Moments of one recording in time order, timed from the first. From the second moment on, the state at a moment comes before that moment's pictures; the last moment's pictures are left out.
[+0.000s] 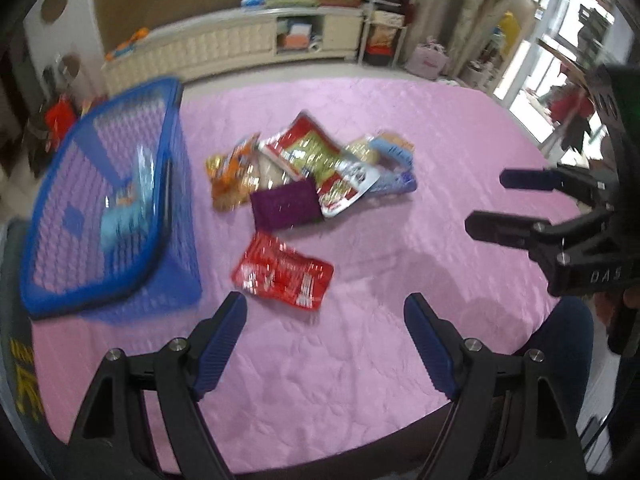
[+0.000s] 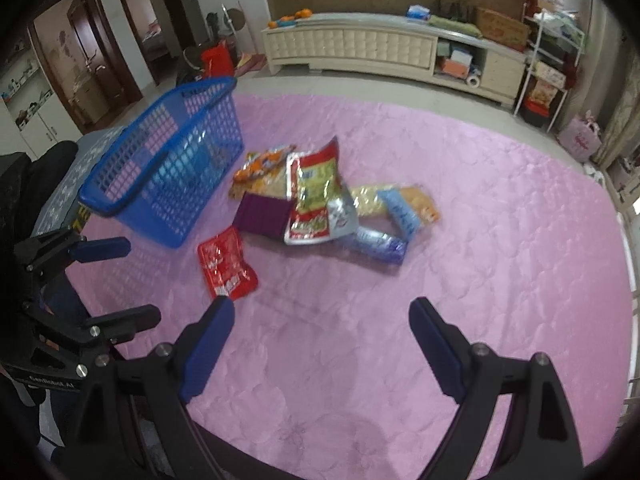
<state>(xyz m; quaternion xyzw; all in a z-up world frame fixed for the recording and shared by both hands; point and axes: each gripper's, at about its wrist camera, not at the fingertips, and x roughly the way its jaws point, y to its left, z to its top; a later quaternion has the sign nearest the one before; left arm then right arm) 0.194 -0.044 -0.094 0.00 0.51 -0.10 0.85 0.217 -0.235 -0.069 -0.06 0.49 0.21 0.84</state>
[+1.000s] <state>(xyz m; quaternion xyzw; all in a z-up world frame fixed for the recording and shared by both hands) 0.274 -0.028 -0.179 -0.21 0.57 0.12 0.79 0.314 -0.227 -0.141 -0.12 0.51 0.27 0.81</state>
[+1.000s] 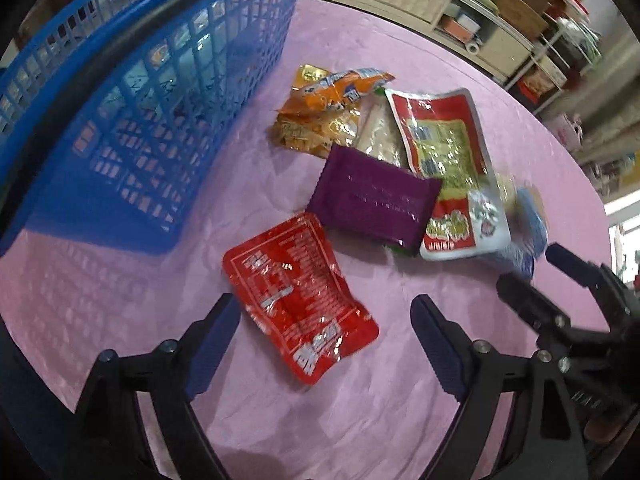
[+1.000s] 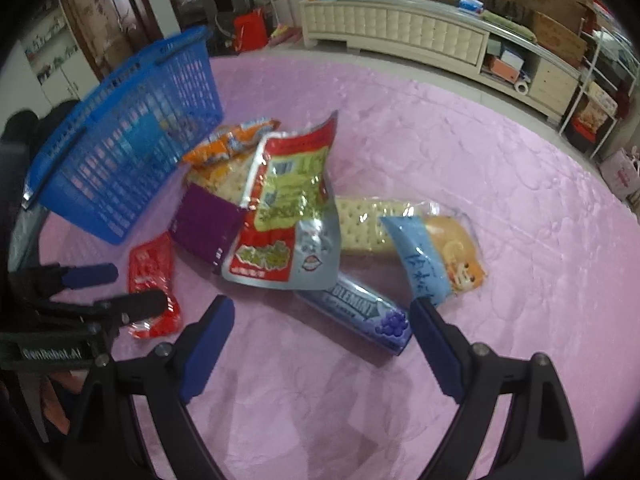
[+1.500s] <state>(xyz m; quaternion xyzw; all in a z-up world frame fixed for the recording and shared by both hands) 0.288 -0.031 -0.207 -0.18 0.58 0.22 0.77 0.323 -0.225 -0.150 -0.10 0.52 0.28 0.80</state>
